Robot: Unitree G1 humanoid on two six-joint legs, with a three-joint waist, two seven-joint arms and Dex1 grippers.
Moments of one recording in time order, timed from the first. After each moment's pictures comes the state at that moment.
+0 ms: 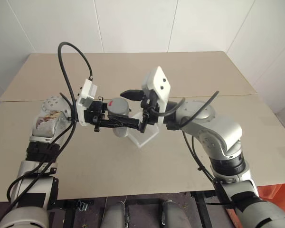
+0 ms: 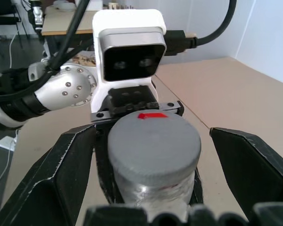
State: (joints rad) left arm -0.74 0.64 -0.02 0.23 -0.51 0.29 -1.54; right arm -0.83 -0.30 0.24 -0.39 0.53 0.85 0.59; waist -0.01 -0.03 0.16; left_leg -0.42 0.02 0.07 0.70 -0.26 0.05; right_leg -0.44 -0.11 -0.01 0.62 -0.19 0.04
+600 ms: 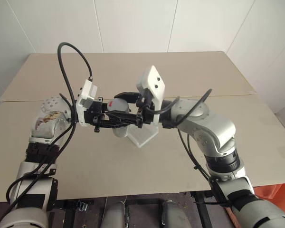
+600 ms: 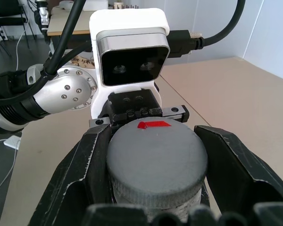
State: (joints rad) left arm -0.73 0.64 -0.02 0.22 -0.51 0.29 -1.52; right arm -0.85 -0.27 0.24 -0.34 0.52 0.85 0.63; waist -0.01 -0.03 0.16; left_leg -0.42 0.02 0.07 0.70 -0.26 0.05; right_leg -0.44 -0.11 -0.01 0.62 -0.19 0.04
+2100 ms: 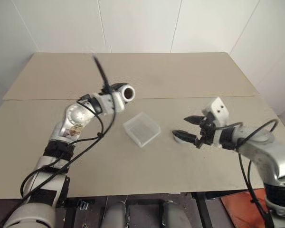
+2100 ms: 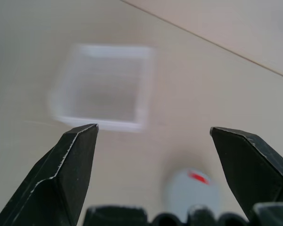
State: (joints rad) left arm -0.88 0.60 -0.26 0.58 0.56 -0.73 -0.29; right arm -0.44 -0.75 -0.09 -0.51 0.68 1.04 0.73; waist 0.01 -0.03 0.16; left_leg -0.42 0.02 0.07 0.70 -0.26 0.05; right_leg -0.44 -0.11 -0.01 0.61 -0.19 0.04
